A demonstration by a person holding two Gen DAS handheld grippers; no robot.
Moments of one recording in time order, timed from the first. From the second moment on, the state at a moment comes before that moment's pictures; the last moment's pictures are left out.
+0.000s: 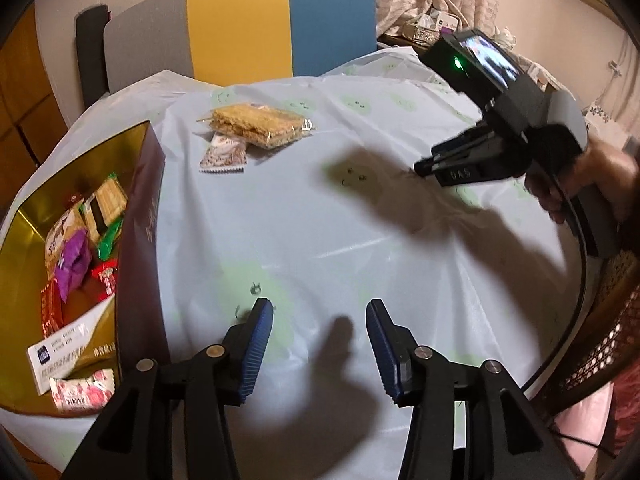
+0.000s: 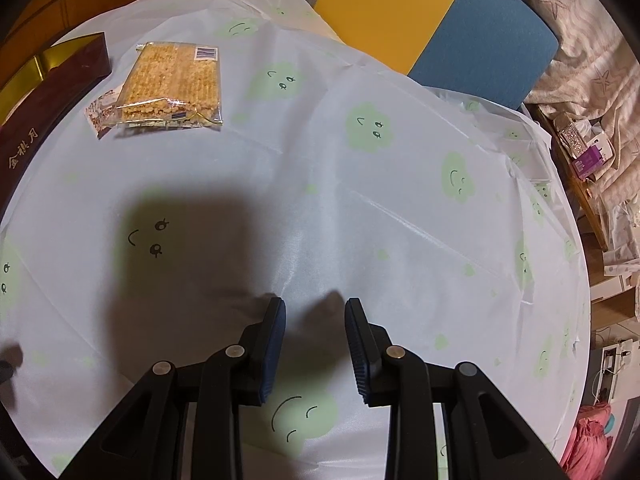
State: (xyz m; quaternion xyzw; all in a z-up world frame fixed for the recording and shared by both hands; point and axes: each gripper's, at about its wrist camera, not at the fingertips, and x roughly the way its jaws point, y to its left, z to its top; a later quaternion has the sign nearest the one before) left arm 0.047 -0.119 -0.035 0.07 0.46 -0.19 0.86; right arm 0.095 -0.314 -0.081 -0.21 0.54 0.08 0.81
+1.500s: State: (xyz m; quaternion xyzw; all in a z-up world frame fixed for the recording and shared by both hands) left arm 0.300 -0.158 -0.026 -0.04 0.55 -0.07 0.83; right arm 0.094 -0.312 -0.078 -0.22 0.54 0.08 0.81
